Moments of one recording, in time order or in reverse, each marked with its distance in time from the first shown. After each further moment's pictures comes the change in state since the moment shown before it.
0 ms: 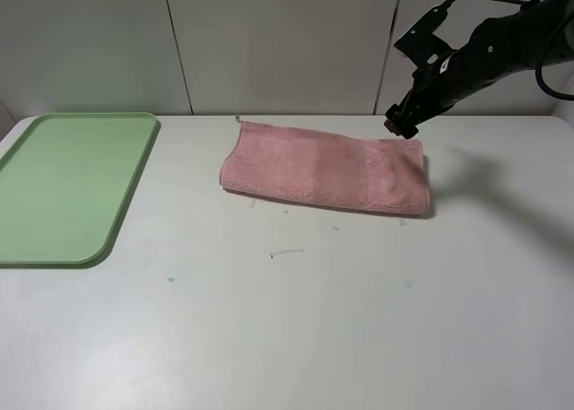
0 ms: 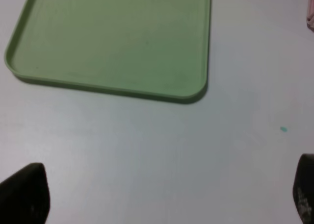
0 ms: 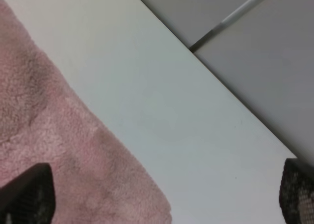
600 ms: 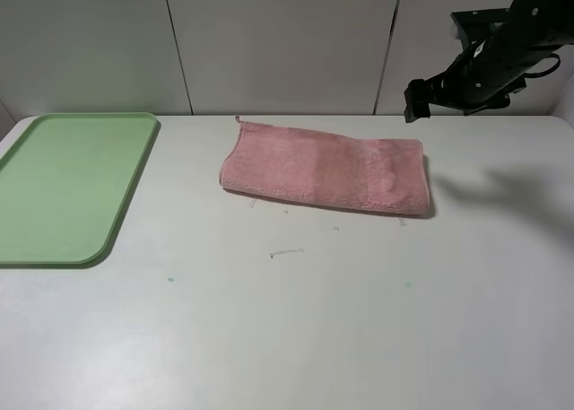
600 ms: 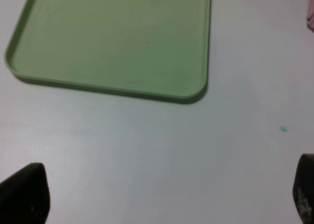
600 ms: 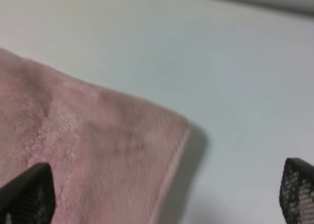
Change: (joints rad) left arm 0.000 0.000 0.000 0.000 0.000 0.000; right arm -0.066 -0.093 0.000 0.110 0.249 0.523
